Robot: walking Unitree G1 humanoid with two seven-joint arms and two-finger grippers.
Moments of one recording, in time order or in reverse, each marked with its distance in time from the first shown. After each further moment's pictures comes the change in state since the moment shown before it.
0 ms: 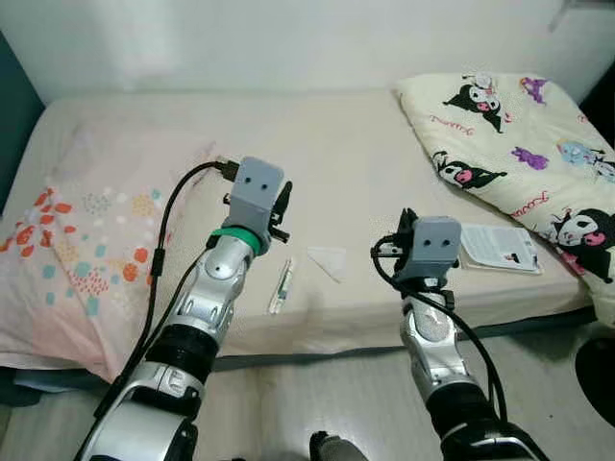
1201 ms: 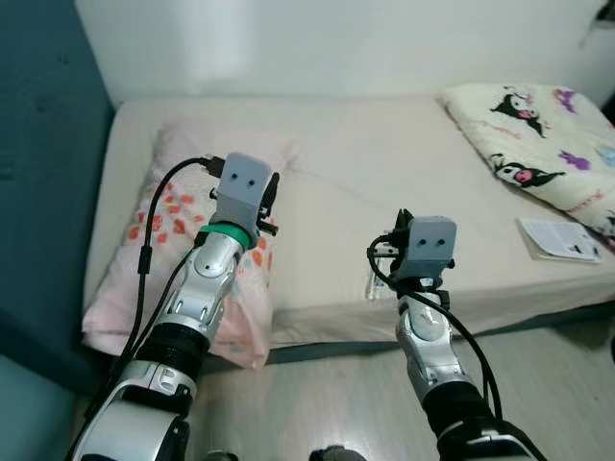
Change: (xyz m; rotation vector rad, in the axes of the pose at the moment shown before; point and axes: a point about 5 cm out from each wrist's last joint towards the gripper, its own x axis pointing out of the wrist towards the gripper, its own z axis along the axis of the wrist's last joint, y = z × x) left arm -0.001 0.007 0.004 0.029 -0.048 0.011; right arm 0.001 0.005 -0.001 0.005 0.011 -0.004
